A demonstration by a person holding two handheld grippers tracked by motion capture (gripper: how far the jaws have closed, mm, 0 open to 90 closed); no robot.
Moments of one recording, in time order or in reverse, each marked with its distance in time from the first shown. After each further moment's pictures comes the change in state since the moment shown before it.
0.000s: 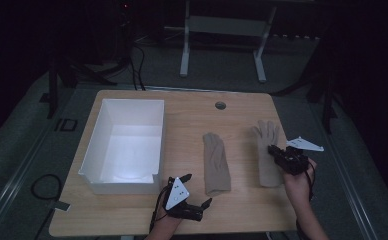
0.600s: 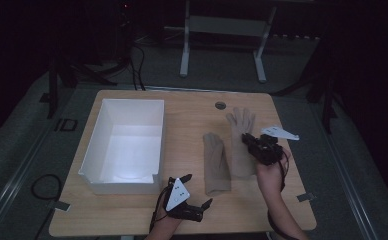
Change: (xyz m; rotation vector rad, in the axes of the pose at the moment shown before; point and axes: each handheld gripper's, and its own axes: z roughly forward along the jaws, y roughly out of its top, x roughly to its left) left arm -0.002 0.000 0.000 -0.003 0.000 0.019; right arm 0.082 0.051 0.012 -0.070 0.071 0.047
